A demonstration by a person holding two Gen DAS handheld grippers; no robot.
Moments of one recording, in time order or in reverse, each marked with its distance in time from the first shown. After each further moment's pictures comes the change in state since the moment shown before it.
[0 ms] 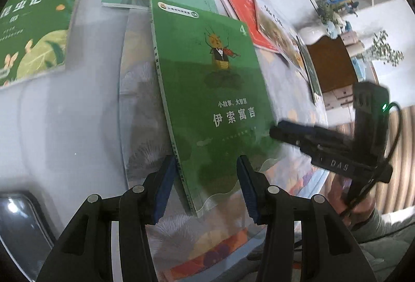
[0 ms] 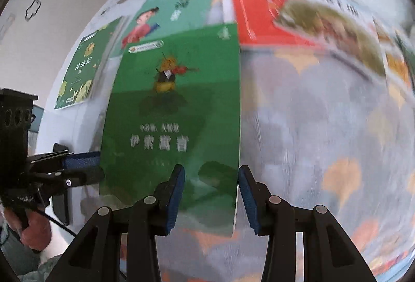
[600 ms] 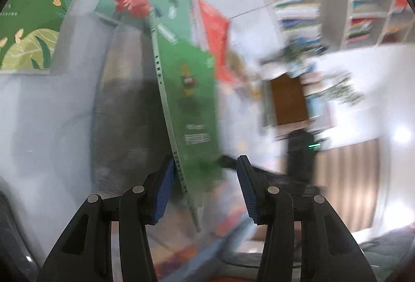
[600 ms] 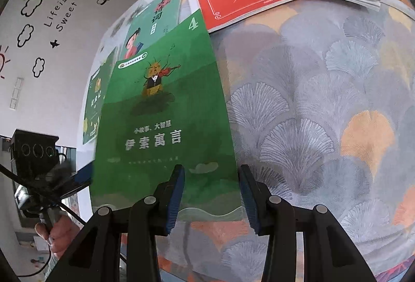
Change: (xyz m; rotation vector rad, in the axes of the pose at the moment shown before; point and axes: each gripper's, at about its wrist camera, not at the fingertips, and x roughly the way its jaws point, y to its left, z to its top) left arm -0.009 0.009 0.011 -0.112 -0.088 -0.229; right arm 0.007 -0.038 -0.016 0.233 -0.022 0.240
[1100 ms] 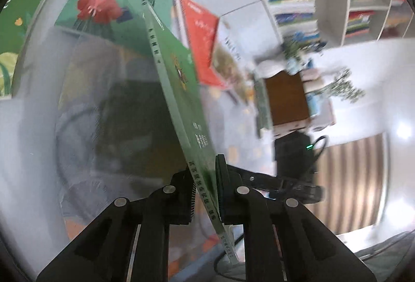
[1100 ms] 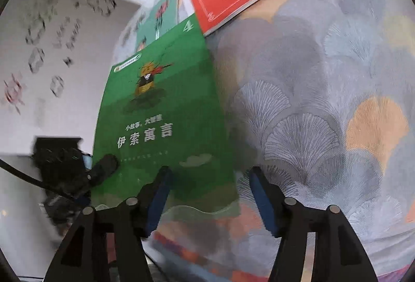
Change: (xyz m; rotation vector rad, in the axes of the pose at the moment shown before) left arm 0.009 -0.027 0.021 -0.009 -0.014 -0.104; right arm -0.008 -0.033 0.011 0.155 0.055 0.235
